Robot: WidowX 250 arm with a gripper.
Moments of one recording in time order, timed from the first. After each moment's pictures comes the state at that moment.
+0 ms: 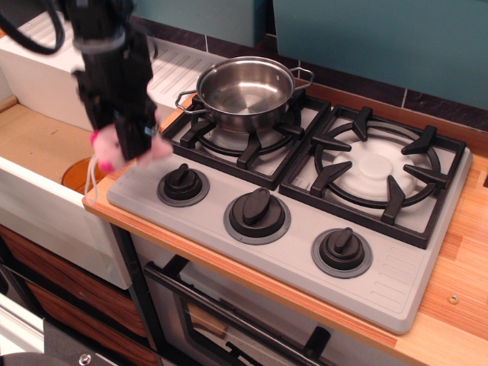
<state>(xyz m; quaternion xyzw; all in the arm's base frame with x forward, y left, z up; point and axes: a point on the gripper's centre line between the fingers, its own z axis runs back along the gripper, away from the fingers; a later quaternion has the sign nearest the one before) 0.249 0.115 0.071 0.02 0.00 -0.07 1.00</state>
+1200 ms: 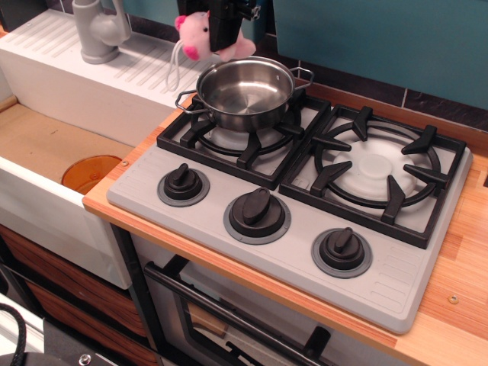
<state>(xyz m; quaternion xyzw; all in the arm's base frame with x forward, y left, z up) 0.342 0.076 0.130 0.05 0.01 -0.10 0.99</state>
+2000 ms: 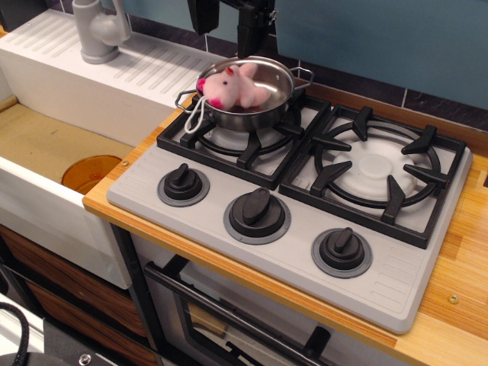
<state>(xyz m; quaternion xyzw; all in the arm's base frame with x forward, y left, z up) 0.353 0.064 0.124 0.05 -0.01 -0.10 0.99</state>
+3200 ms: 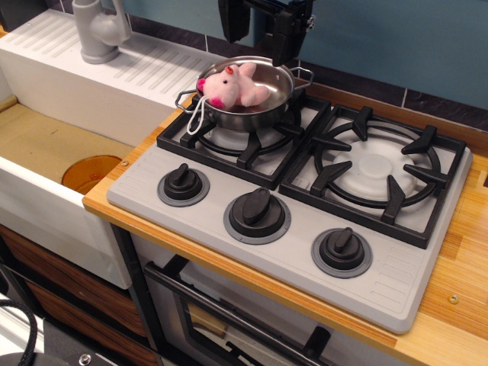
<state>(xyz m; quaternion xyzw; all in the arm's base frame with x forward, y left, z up) 0.356 0.033 0.122 0.03 -0.01 -0.10 0.99</state>
